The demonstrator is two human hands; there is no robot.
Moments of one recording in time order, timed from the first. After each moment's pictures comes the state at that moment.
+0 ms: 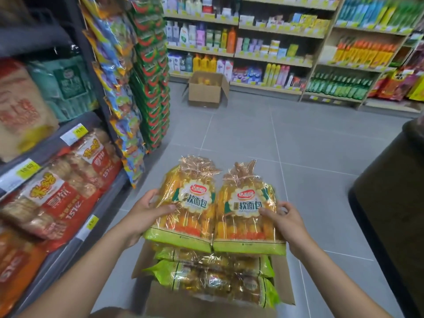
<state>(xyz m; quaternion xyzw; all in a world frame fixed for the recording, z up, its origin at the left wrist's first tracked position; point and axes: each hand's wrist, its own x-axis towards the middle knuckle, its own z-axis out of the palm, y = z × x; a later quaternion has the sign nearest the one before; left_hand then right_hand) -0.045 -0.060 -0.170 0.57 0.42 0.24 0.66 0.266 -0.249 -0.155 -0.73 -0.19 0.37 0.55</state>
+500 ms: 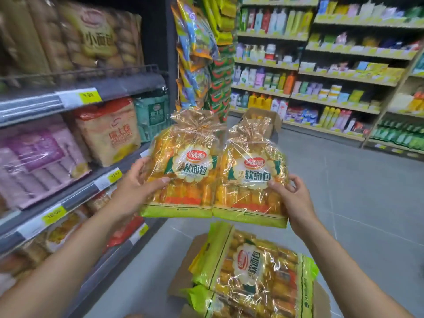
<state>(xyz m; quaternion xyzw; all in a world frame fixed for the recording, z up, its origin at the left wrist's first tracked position) -0.156 -0.053 -0.032 0.60 0.40 0.50 0.49 0.200 -0.119 -0.043 -0.57 -0.36 0.39 0.63</state>
